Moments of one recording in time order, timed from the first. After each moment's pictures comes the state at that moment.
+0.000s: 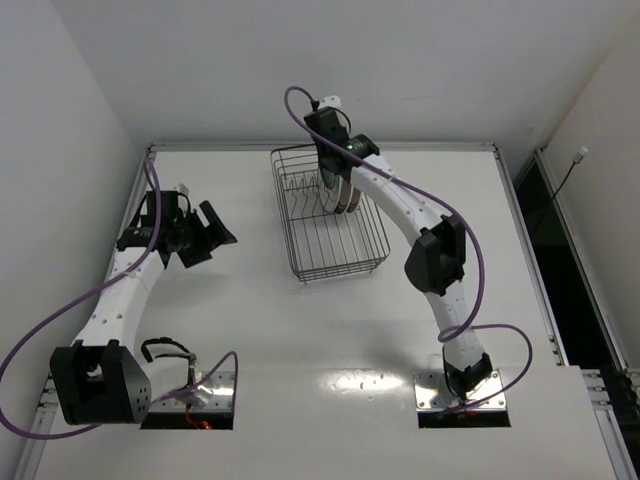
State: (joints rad) left arm 0.04 1.16 0.95 -0.67 0.27 -0.55; right arm 0.60 2.26 2.27 -0.68 0.53 0.17
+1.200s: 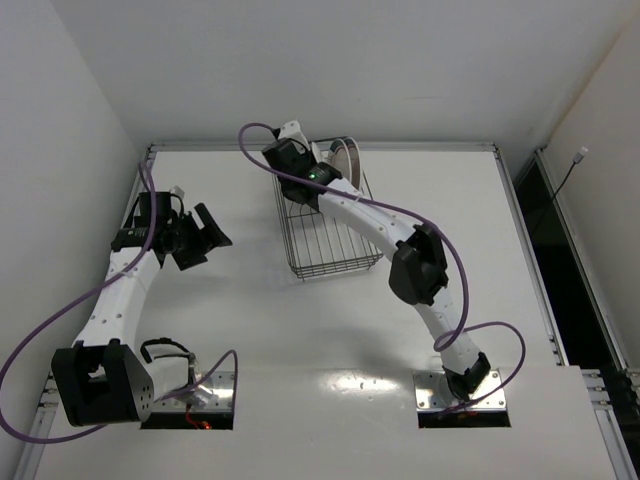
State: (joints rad) left arm 0.10 1.16 0.95 -0.70 0.30 -0.51; right arm 0.77 2.31 2.21 -0.58 0.80 0.10
